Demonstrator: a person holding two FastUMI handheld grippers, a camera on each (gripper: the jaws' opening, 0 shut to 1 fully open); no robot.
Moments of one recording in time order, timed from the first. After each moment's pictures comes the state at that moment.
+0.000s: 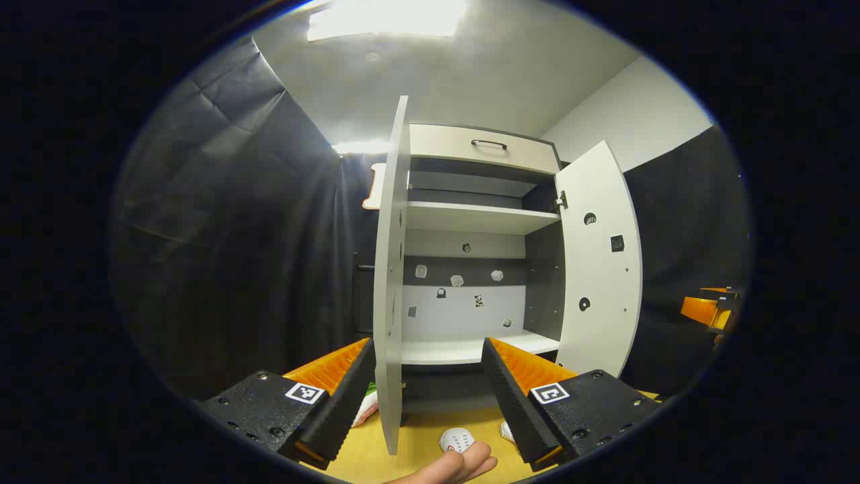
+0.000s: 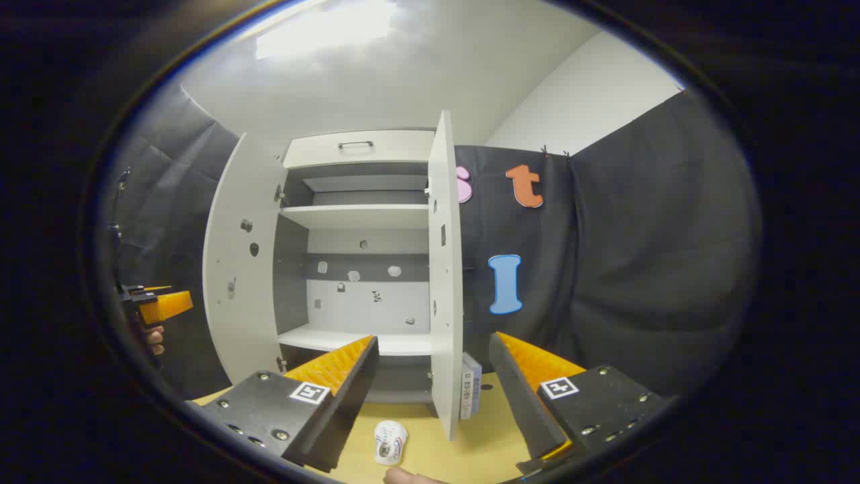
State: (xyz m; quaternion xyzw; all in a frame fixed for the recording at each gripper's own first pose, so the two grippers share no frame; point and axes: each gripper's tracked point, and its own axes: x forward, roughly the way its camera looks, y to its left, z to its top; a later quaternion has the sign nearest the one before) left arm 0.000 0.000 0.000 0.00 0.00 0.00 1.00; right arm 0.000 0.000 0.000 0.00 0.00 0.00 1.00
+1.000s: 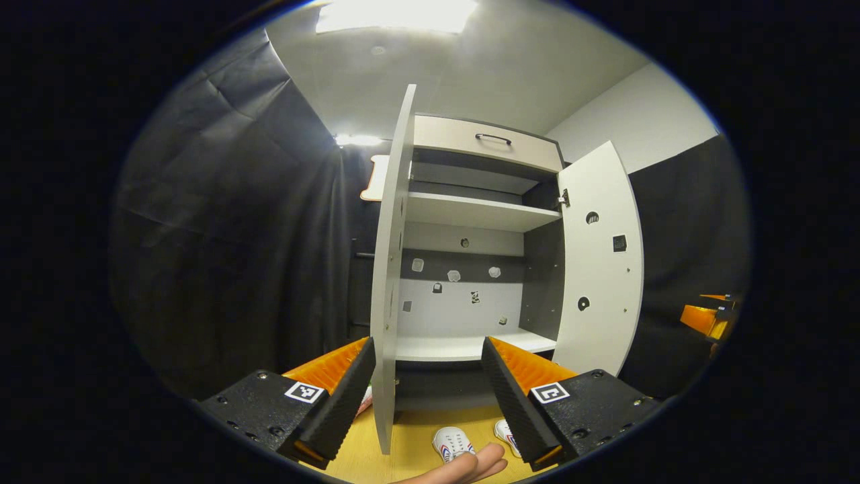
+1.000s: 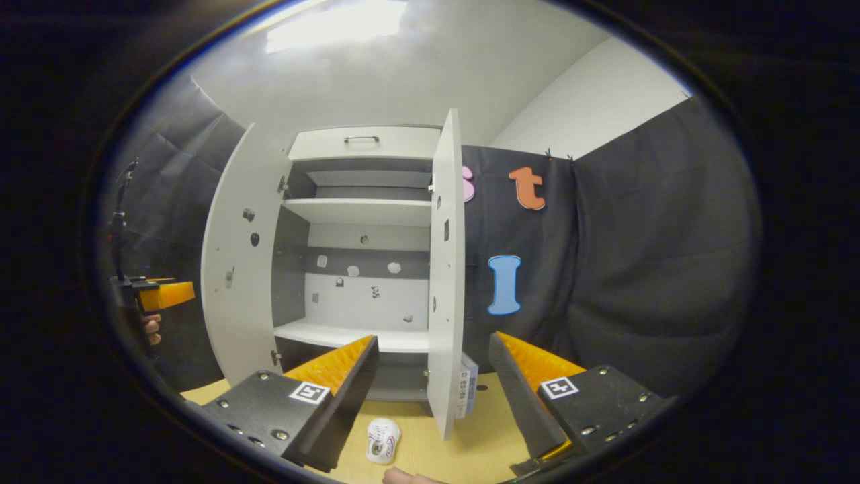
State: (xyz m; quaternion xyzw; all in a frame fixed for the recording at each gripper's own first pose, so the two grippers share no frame) left arm 0.011 0.004 -0.012 -0.02 0.01 -0.01 1.00; right arm 0.006 0.008 -0.015 -0.02 0.01 0.00 1.00
